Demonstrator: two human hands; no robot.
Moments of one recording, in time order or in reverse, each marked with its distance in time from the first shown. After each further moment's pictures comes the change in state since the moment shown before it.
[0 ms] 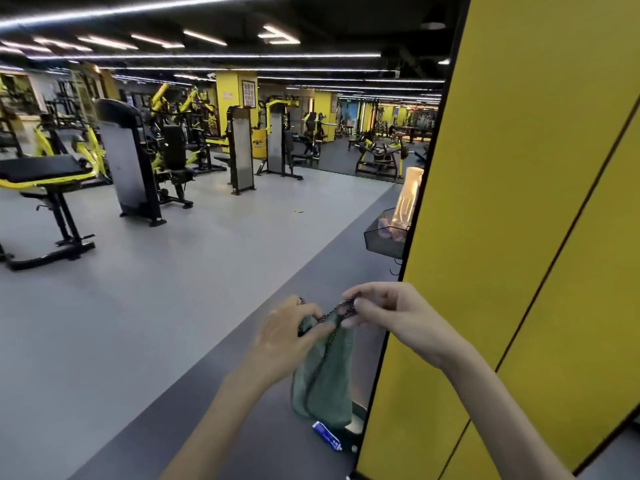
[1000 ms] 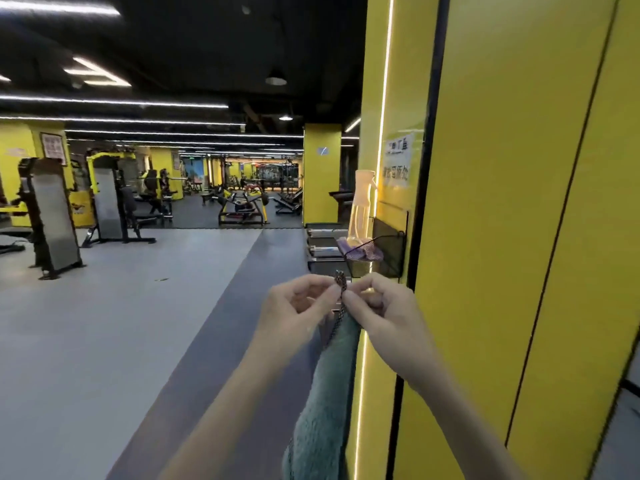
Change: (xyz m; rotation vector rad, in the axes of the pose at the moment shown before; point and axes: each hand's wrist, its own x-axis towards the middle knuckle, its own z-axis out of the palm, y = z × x) left_hand 0.257 -0.219 0.062 -0.966 -0.188 0.339; right_hand 0.261 0.160 0.068 -0.281 0.822 -0.269
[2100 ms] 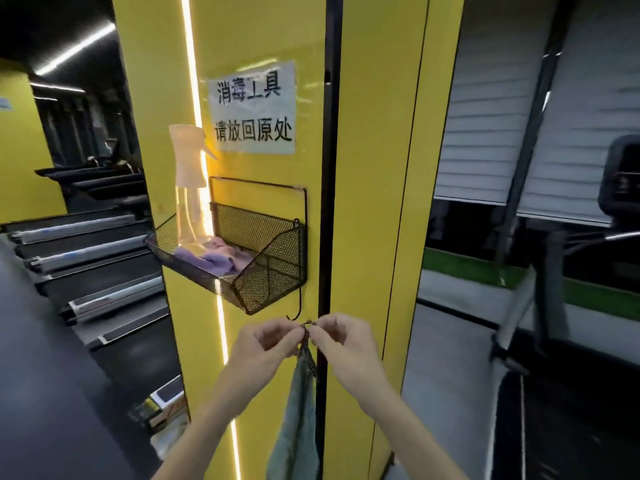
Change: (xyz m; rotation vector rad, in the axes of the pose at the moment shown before) left_hand 0.191 -0.228 0.067 -0.230 -0.777 -0.166; right_hand 0.083 0.185 -0.008 -0.429 0.749 0.473
